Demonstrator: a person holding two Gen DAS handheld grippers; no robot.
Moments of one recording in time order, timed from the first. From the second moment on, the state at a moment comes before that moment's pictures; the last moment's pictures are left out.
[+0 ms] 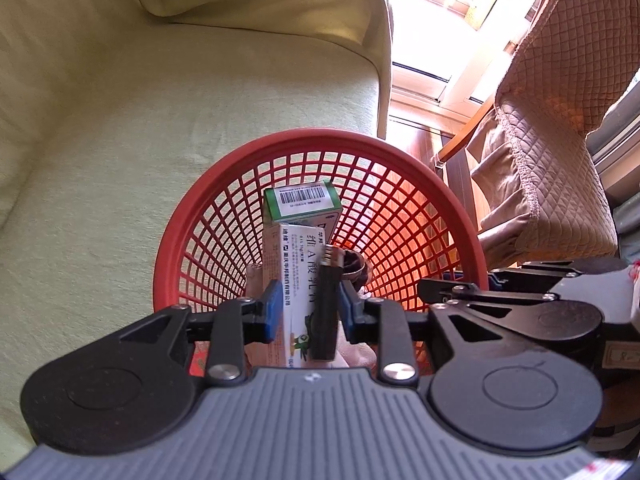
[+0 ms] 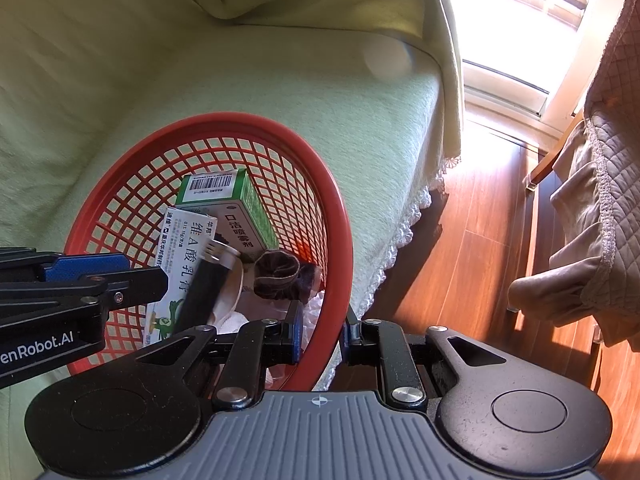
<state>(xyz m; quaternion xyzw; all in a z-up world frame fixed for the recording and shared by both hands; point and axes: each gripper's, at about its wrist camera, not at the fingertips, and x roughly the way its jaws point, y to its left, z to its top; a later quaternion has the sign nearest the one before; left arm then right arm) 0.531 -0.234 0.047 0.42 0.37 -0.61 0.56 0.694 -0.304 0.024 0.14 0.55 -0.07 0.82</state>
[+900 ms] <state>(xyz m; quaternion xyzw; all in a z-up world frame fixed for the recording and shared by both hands) 0.609 -0.175 0.088 0.37 0.36 -0.54 0.66 0.689 -0.331 0.000 0.25 0.56 -0.07 0.79</state>
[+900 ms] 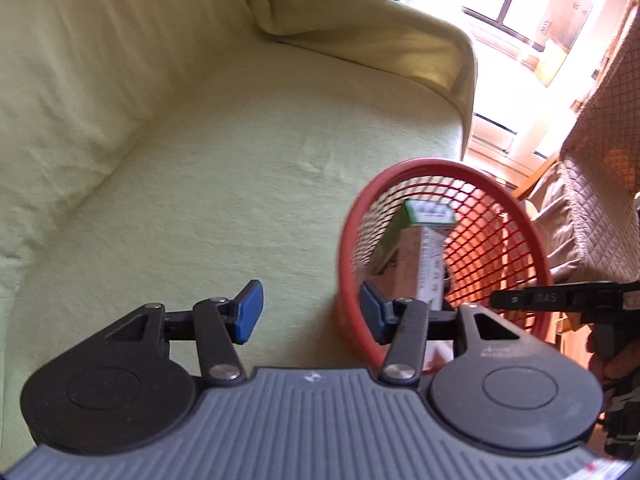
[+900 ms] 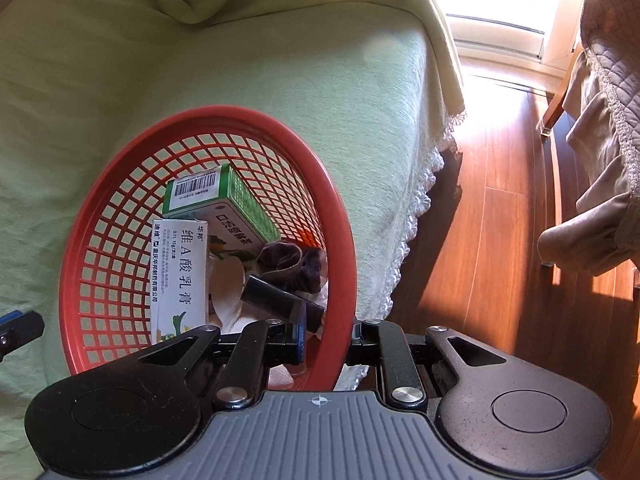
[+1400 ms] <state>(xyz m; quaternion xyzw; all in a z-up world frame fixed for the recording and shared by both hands) 0.643 -0.076 0.071 0.36 0.41 -0.44 0.72 0.660 -0.367 0.011 0.32 0.54 -0.08 0.78</state>
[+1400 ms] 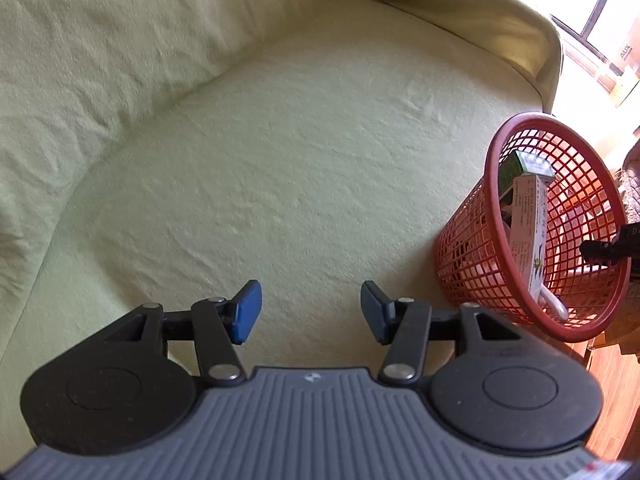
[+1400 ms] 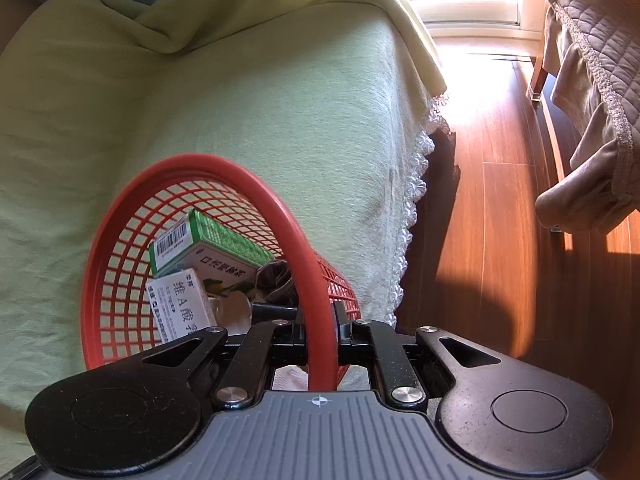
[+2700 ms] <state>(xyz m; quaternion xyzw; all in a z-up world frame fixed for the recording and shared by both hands) 0.480 0.186 -0.169 0.34 0.43 -0.45 0.71 0.408 -0.431 -0.255 0.33 0.59 -0.10 0.73</state>
